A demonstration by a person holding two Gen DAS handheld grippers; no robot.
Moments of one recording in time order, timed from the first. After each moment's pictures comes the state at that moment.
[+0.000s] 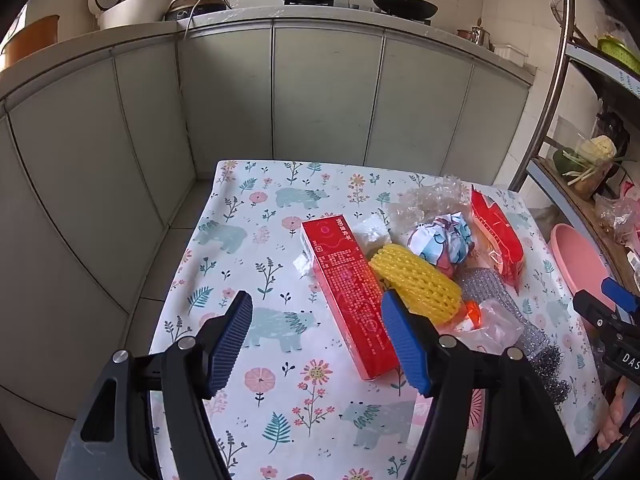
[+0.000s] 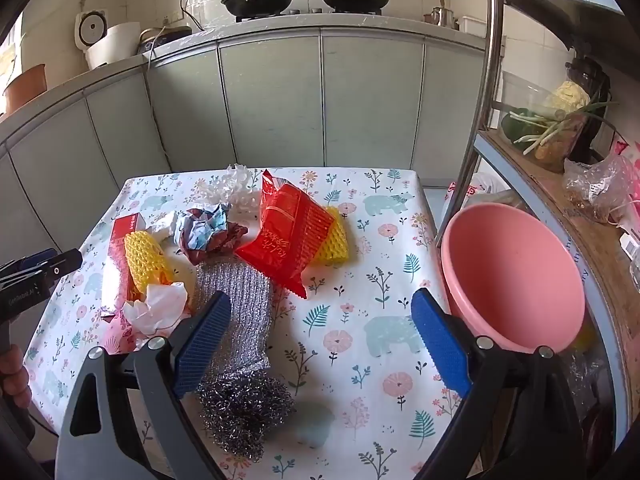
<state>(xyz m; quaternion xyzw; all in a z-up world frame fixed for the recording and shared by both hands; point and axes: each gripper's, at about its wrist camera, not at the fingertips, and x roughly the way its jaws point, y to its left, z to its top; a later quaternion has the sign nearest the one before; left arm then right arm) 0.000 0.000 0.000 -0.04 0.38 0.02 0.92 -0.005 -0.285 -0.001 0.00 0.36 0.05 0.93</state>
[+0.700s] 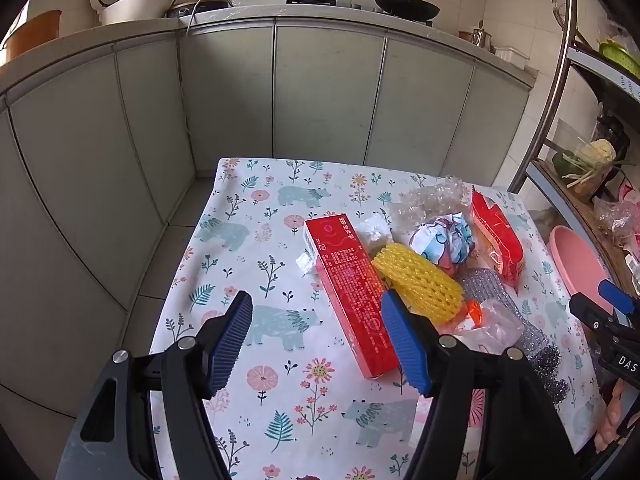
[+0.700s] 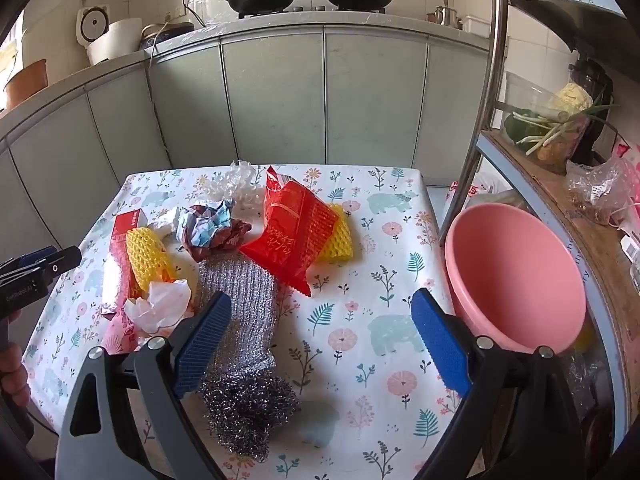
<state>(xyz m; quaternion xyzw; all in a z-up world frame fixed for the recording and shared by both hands) -0.001 0.004 0.000 -0.04 0.38 0.01 0.92 -0.006 -0.280 -0.002 0.00 0.36 0.05 0.93</state>
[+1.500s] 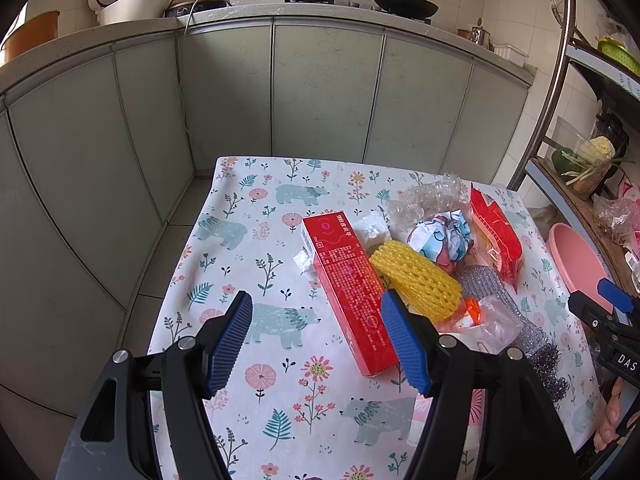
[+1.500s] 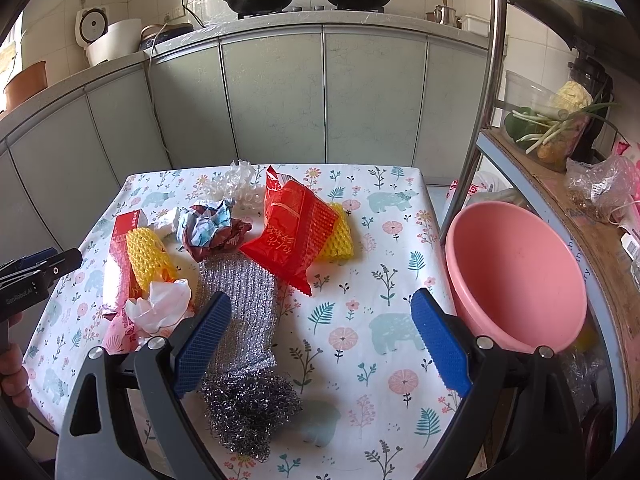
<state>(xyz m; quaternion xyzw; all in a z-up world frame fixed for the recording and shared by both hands) -0.003 0.003 -0.001 -0.04 0.39 0.01 0.92 -0.007 -0.280 -0.004 0.00 0.36 0.05 0.93</state>
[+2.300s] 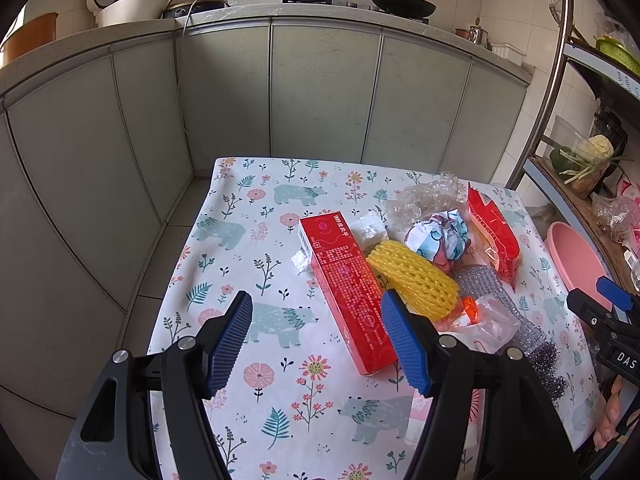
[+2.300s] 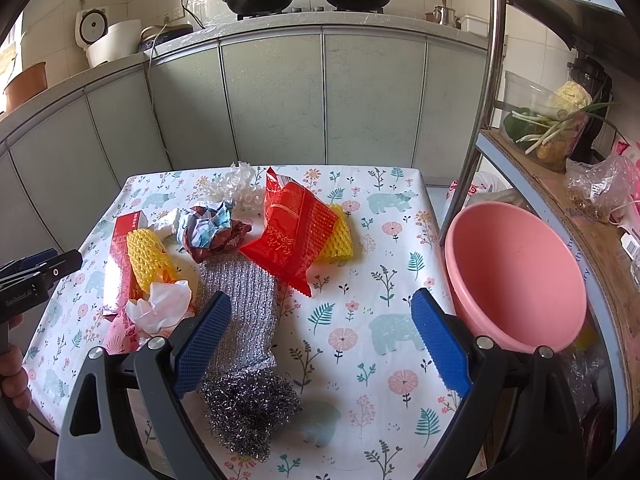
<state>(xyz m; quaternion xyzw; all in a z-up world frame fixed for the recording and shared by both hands) -0.003 0.003 -0.001 -0.04 0.39 0.01 0.92 -0.007 -0.279 -0.003 0.00 0.36 0.05 0.93</state>
